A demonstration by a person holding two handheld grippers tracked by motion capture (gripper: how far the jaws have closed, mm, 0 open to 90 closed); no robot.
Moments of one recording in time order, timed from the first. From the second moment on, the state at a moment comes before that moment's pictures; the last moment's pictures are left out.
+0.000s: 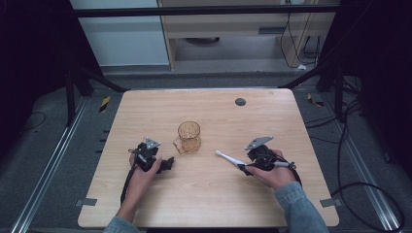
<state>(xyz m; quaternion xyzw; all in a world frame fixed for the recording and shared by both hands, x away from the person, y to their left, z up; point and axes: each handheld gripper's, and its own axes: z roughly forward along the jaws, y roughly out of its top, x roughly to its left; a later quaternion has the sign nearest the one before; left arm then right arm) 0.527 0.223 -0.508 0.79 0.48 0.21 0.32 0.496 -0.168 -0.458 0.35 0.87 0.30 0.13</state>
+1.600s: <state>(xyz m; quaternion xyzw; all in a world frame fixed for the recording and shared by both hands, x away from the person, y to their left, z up) 0.528 0.223 -0.508 0.79 0.48 0.21 0.32 0.510 -0.151 -0.446 0.32 0.92 0.20 0.10</state>
